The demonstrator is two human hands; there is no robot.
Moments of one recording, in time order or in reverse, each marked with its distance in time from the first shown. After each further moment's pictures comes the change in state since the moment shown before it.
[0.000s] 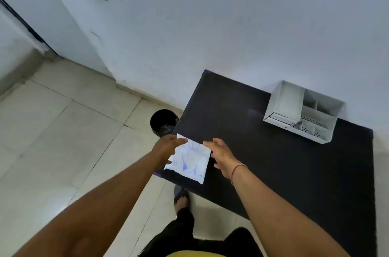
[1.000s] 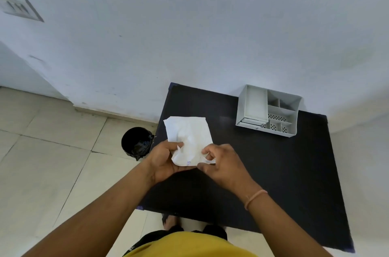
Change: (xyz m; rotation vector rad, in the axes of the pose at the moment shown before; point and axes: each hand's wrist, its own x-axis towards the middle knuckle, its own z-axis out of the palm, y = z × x) left_hand -0.020 0.100 0.040 -0.533 -0.500 -0.066; right_hand -0.079 -0.056 -0.057 -0.779 0.286 -0.409
